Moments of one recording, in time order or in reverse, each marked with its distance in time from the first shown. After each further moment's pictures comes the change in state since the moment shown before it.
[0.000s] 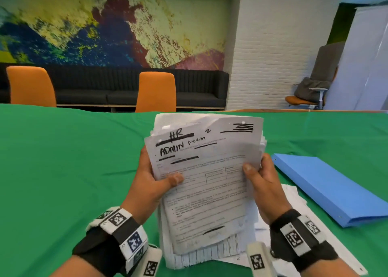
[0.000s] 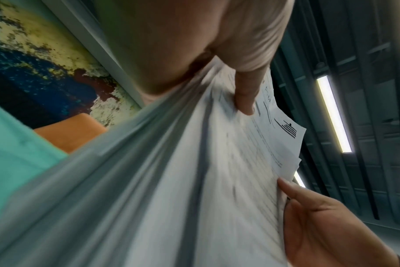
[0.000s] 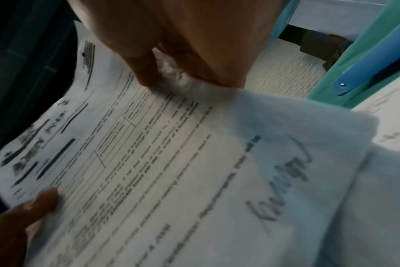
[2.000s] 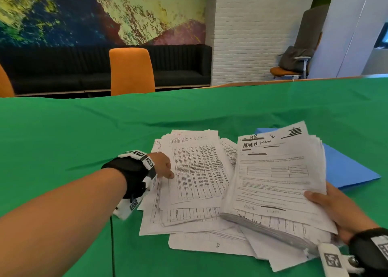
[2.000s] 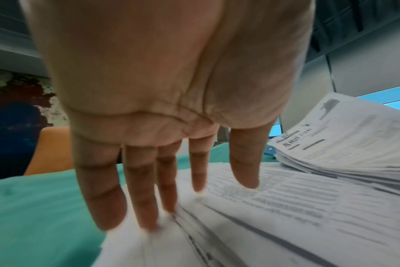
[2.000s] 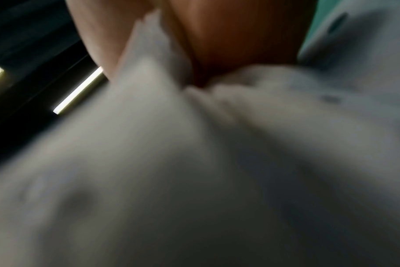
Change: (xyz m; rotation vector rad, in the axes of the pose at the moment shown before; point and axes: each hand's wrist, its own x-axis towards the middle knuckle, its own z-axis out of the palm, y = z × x) left_hand 0.118 -0.075 0.056 1.427 -0.666 -0.526; right_hand -0.050 0.060 -0.209 -0.079 0.269 0.629
